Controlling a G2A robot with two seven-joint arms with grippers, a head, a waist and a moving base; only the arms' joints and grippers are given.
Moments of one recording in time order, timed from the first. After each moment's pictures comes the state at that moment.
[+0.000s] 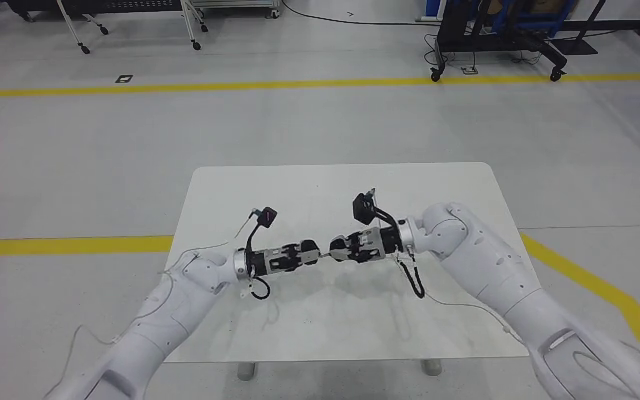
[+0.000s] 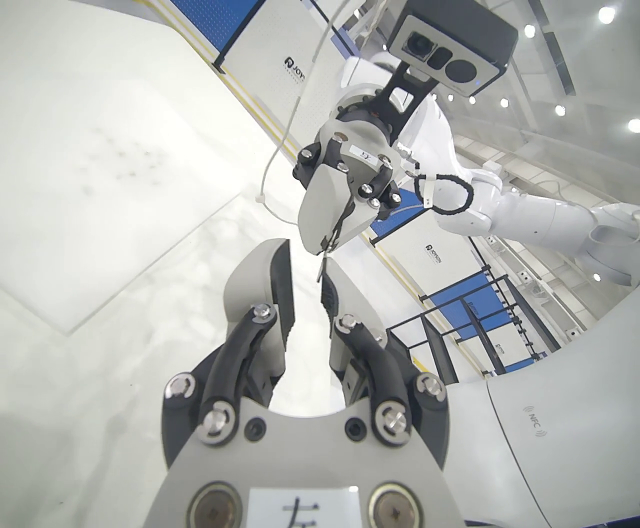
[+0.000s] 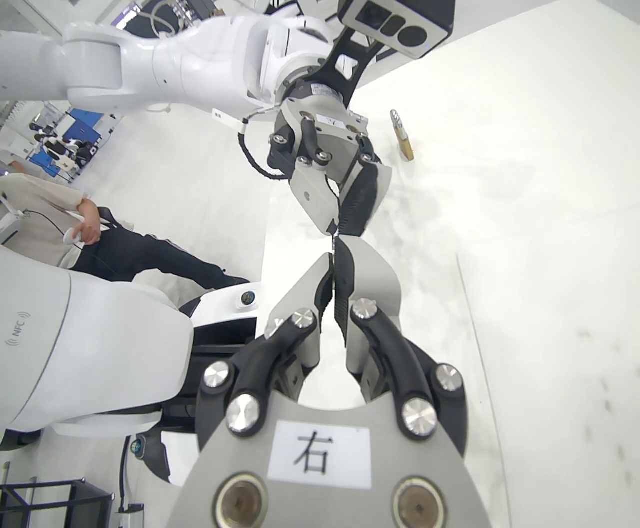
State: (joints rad) left arm 0.92 -1.15 -0.74 -0.94 -0.27 -1.01 -0.76; right arm -0.82 -1.09 0.73 -1.11 -0.14 -1.01 0.77
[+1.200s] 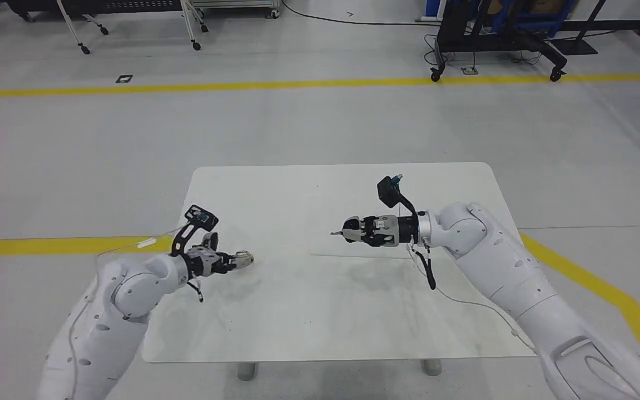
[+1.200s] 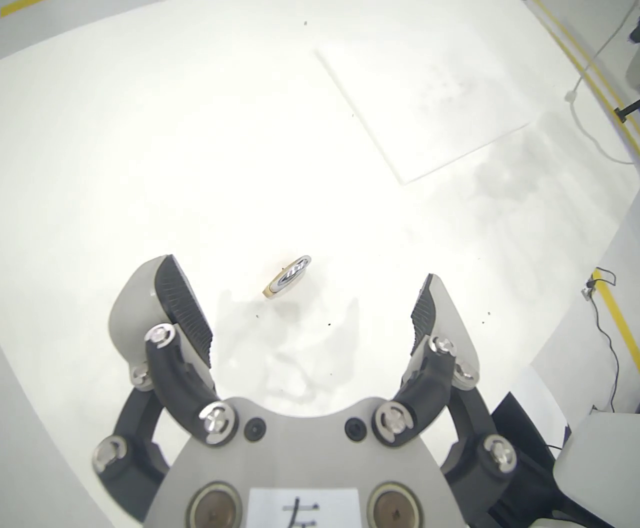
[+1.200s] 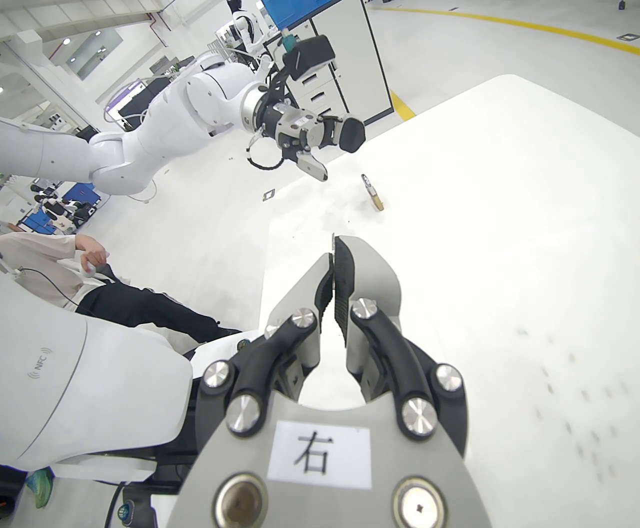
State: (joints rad) left arm 1.33 -0.94 -1.31 -1.55 0.70 -0.43 -0.76; right arm -0.86 -1.06 0.82 -1.12 -0.12 -1.01 0.69
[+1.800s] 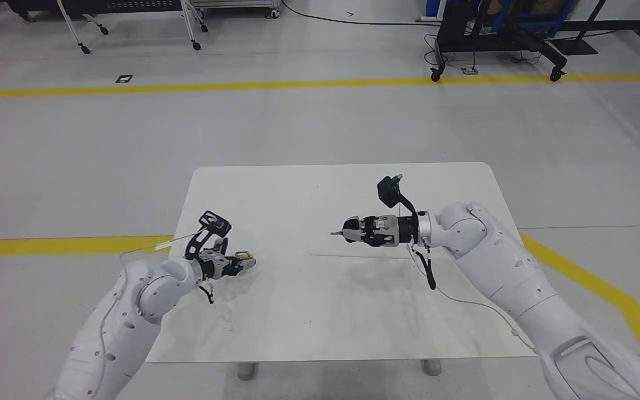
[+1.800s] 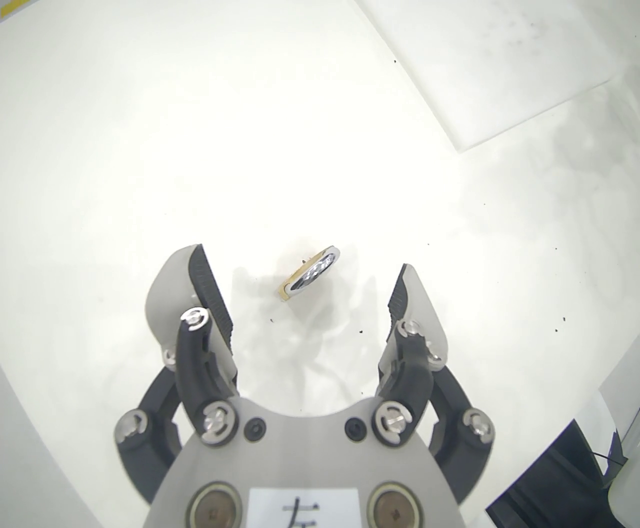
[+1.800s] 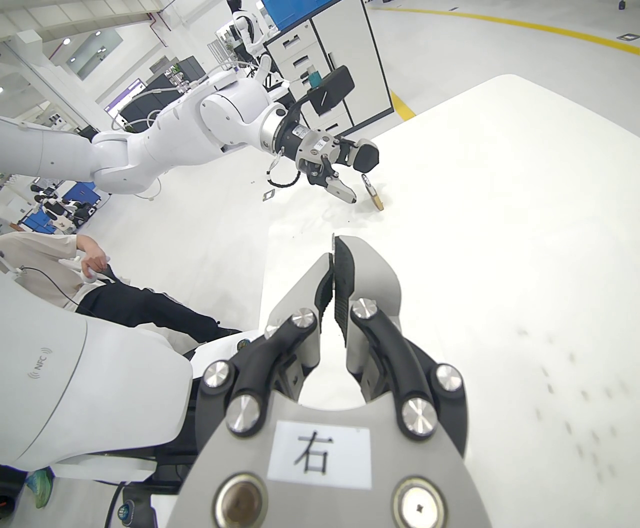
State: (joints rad) left arm 1.29 -0.96 -1.21 -1.48 0.82 -0.39 -0.67; right arm -0.86 -1.06 0.82 -1.12 -0.12 -1.01 0.69
